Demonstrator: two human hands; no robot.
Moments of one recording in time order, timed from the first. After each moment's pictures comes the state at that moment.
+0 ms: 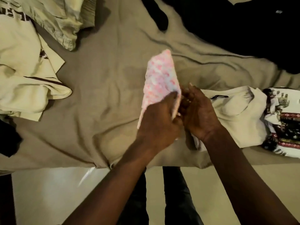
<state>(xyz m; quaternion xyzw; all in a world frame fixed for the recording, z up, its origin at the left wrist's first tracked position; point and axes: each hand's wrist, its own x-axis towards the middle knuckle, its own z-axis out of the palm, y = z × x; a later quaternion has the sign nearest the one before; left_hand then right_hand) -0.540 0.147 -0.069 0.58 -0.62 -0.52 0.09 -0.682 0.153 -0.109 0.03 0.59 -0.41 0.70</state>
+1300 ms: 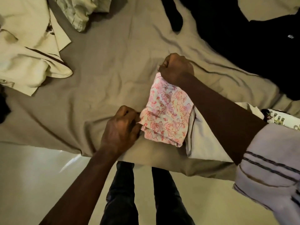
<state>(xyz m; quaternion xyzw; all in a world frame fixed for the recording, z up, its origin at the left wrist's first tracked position) -0.460 0.194 -0.141 0.61 -0.71 -0.32 0.13 -0.663 0.012 -0.174 -0.60 0.75 0.00 0.29</state>
